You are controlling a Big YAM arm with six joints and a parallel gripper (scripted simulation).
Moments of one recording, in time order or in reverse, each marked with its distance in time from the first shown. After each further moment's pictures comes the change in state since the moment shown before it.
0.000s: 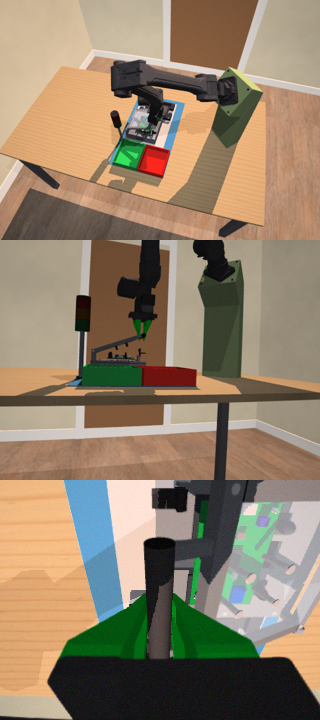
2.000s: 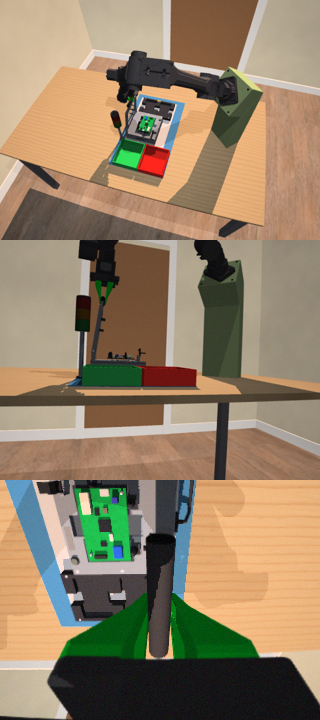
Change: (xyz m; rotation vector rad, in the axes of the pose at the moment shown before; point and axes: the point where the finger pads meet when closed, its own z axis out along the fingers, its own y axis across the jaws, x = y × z) arm 0.001 -0.150 -0.124 0.029 0.002 -0.014
